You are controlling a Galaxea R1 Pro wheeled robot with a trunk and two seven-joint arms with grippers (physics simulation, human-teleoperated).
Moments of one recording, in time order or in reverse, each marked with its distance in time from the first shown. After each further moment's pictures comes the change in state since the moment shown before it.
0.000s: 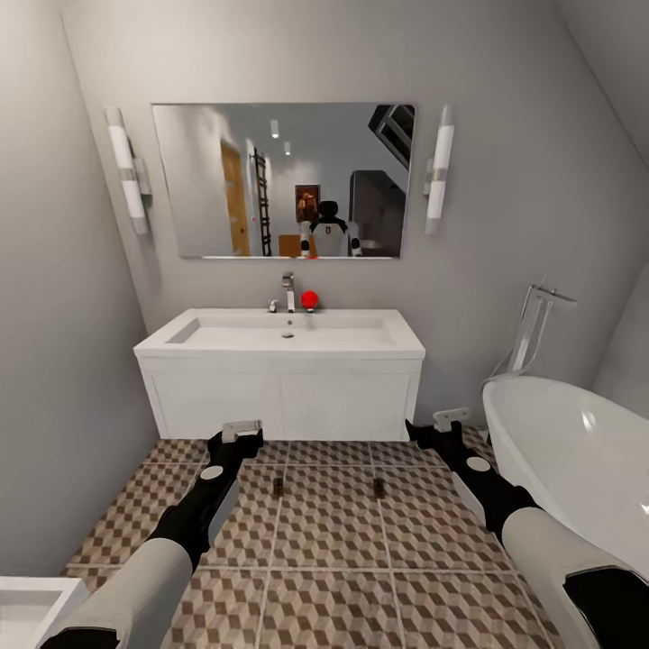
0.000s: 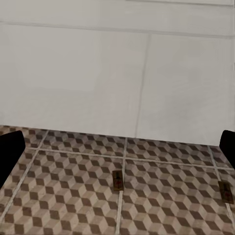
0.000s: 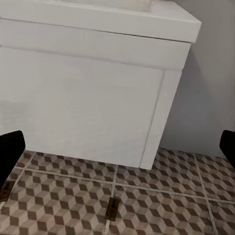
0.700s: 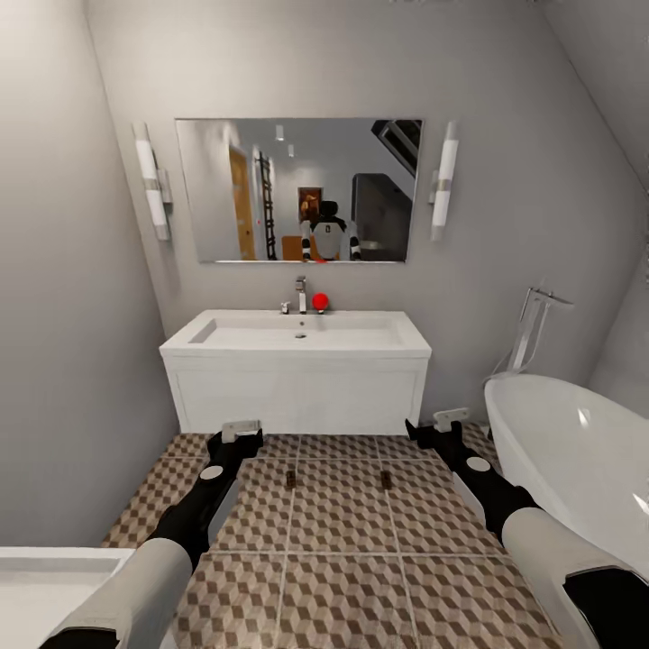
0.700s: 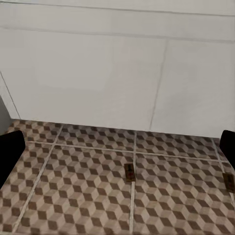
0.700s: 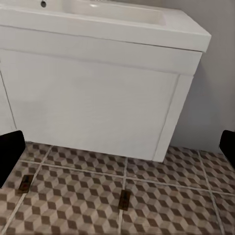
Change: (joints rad) left arm 0.000 0.001 0.000 0.000 0.000 0.000 0.000; right arm 0.000 0.000 0.000 0.000 0.000 0.000 0.000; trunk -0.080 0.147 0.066
